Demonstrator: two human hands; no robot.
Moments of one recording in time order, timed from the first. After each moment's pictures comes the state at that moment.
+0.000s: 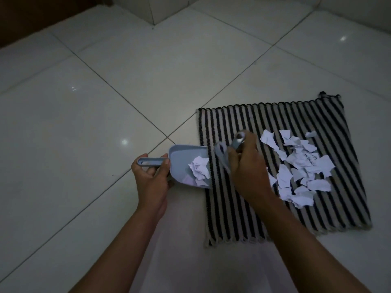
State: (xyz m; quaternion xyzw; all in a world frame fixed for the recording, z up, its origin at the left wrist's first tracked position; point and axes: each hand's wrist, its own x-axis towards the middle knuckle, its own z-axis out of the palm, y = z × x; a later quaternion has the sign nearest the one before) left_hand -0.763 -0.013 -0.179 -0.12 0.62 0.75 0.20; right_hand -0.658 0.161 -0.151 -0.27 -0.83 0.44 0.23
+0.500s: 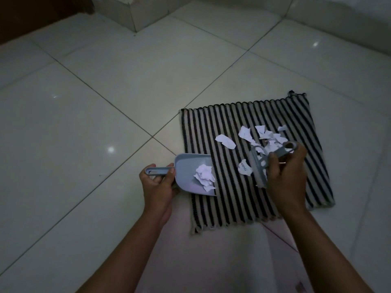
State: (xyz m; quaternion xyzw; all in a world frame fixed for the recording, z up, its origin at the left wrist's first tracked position) left_hand -0.719 0.002 -0.187 -0.12 0.60 0.75 0.25; right_hand -0.556 0.194 -0.132 -0.45 -0.75 0.39 0.29
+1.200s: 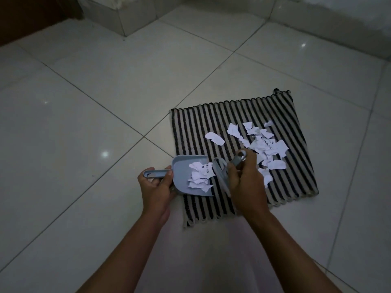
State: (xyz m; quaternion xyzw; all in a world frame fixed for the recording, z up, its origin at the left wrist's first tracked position) left_hand -0.695 0.005 -0.184 -0.12 0.61 0.73 0.27; right_hand -0.557 0.144 -0.142 -0.38 -0.79 0.41 0.23
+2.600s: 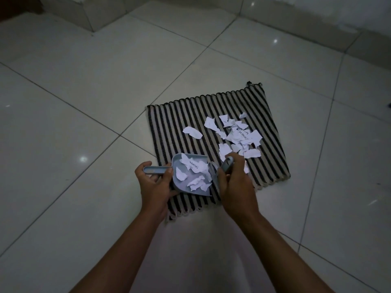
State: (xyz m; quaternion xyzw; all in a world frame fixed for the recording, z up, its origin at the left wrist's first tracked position) left_hand -0.663 0.026 -0.189 -0.04 0.64 0.70 0.31; right_hand -0.516 0.135 -0.144 -0.41 -0.80 0.38 0.21
